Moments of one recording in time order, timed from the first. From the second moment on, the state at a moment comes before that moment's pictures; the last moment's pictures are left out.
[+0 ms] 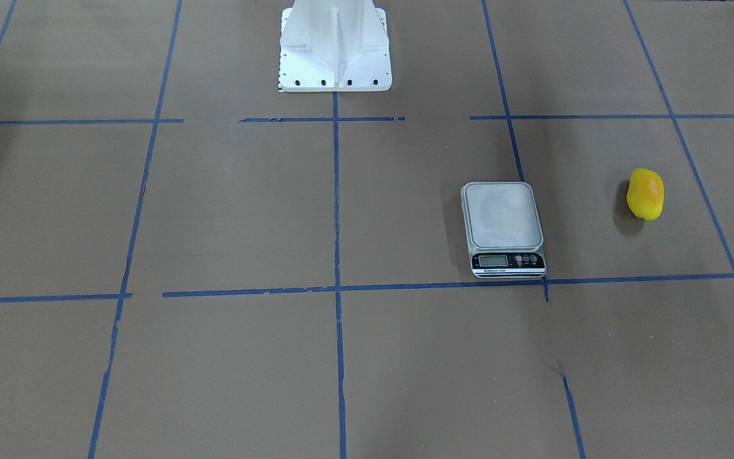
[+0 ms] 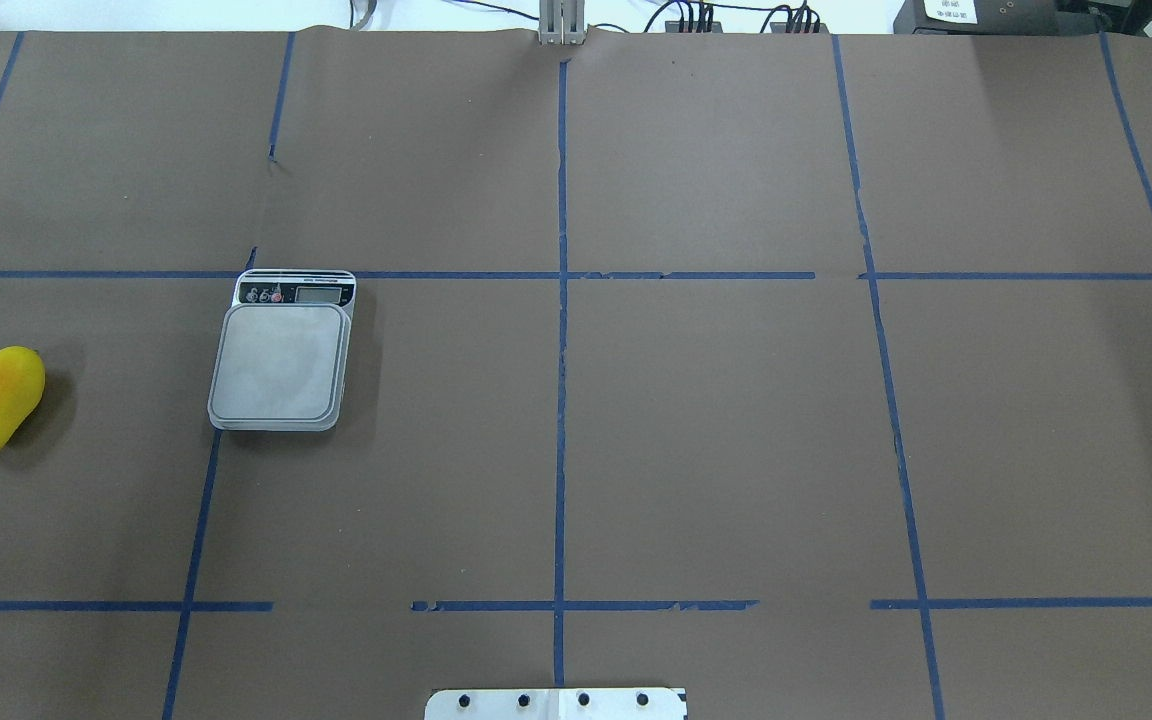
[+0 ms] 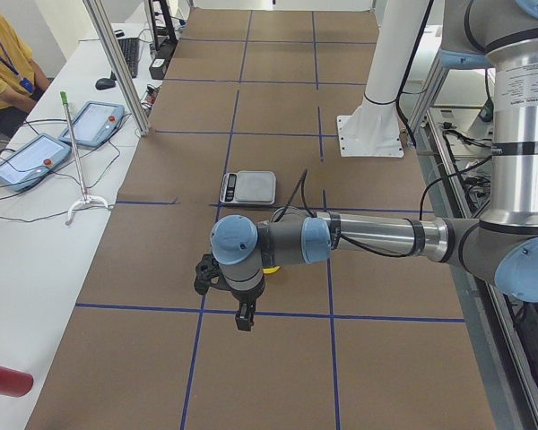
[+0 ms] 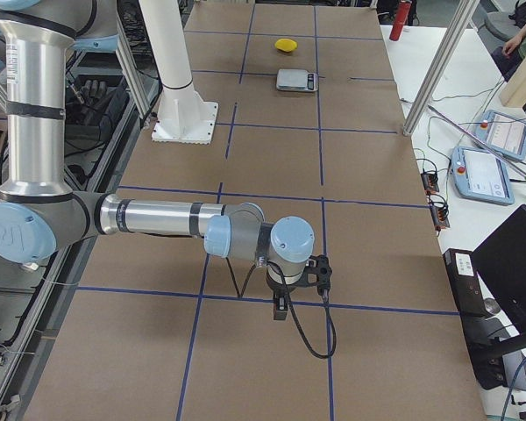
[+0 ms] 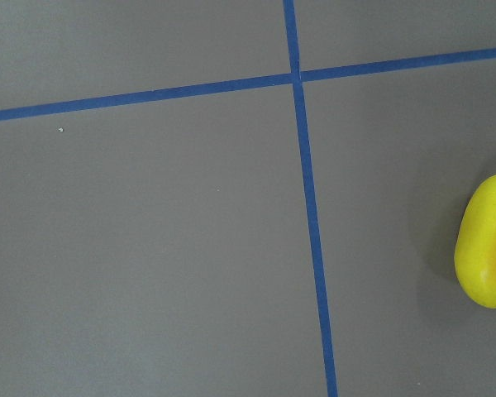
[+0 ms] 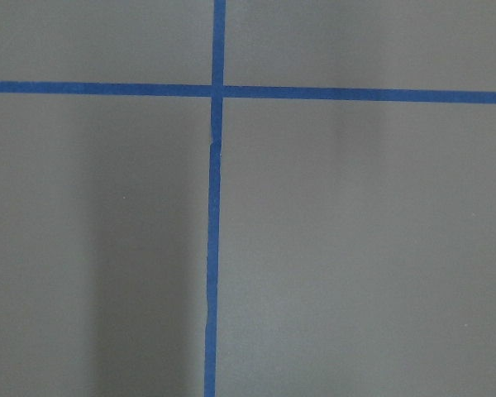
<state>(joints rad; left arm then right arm) -1.65 -1.49 -1.72 -1.36 -2.36 0.28 1.62 -1.66 1.66 -1.68 2.35 -0.12</state>
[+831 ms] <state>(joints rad) -1.65 -1.49 -1.71 -1.40 -2.36 0.26 1.62 -1.66 1.66 -1.68 2.35 -0.12</state>
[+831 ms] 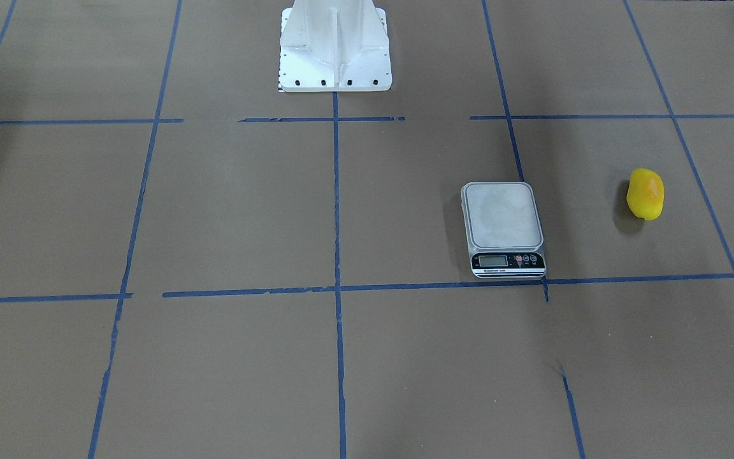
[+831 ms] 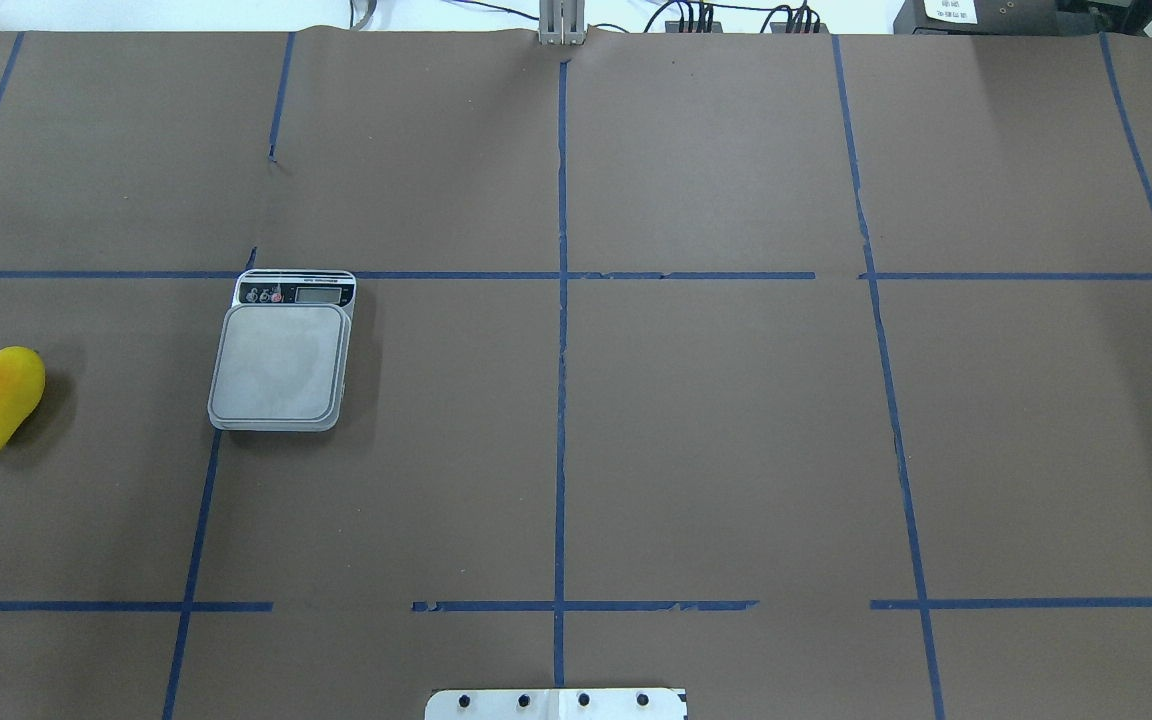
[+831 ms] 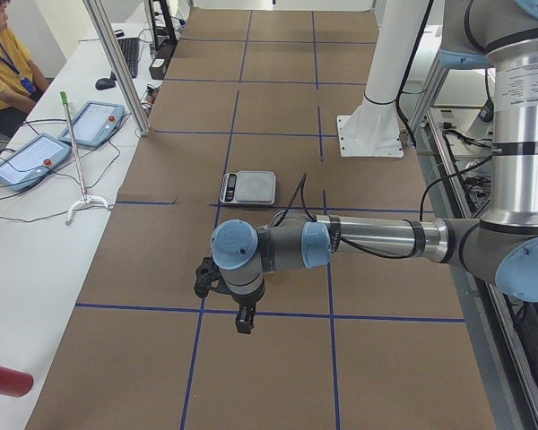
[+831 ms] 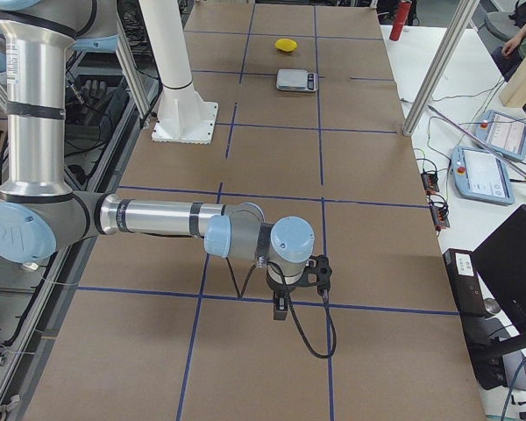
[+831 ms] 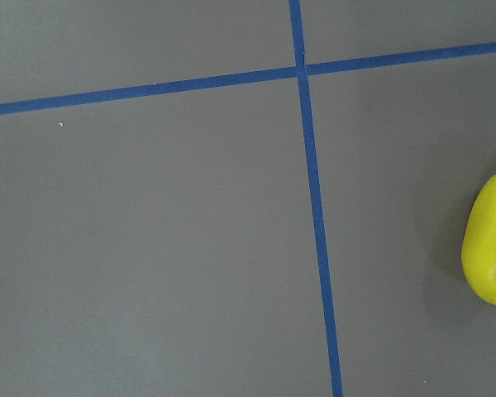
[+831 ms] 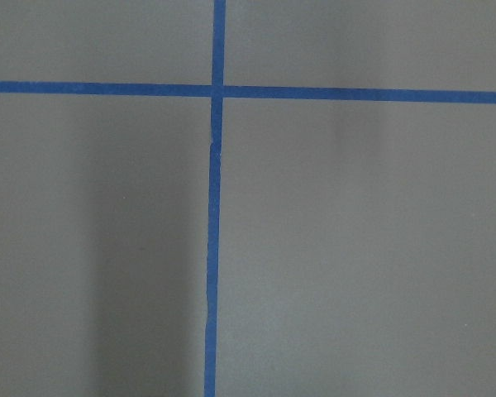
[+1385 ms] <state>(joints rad) -1.40 -1.49 -1.65 -1.82 -2.37 -0.14 1.62 -1.66 1.66 -1.68 2.35 -0.12</state>
